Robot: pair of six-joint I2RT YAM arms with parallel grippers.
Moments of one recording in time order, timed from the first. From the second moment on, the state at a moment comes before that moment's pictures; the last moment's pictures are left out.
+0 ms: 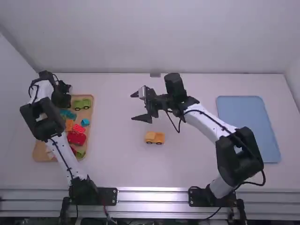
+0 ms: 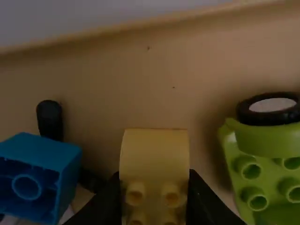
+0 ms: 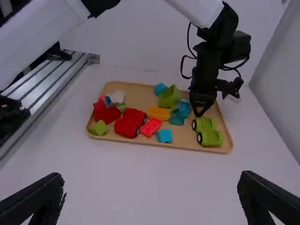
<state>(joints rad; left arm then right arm) 0.53 2.44 2.04 -0.98 0.03 0.60 0.49 1.72 1.18 0.02 -1.10 -0.63</state>
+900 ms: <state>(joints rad) 0.53 2.44 2.03 -0.96 0.01 0.50 0.48 1.72 1.18 -0.01 -1.11 -0.63</state>
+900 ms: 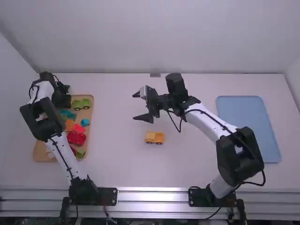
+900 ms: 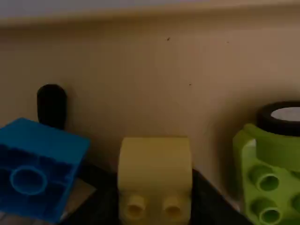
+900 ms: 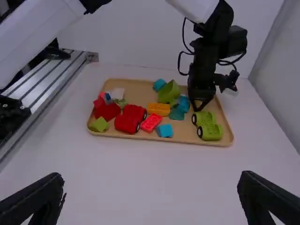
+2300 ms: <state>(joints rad) -0.20 1.91 1.53 -0.80 0.25 0.55 -0.07 0.84 0.63 -0.13 -0.97 -0.39</state>
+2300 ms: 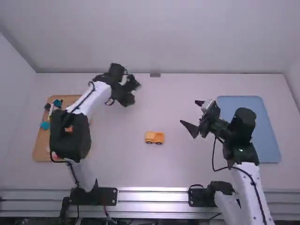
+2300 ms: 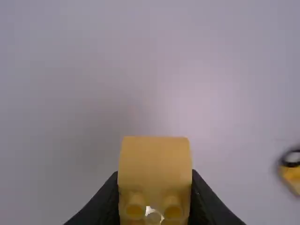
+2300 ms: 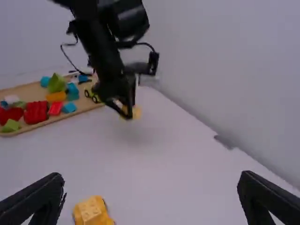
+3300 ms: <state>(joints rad) -0.82 2.14 1.50 -0.65 0.15 0.70 -0.47 0.17 0.42 -0.30 -1.08 -0.20</state>
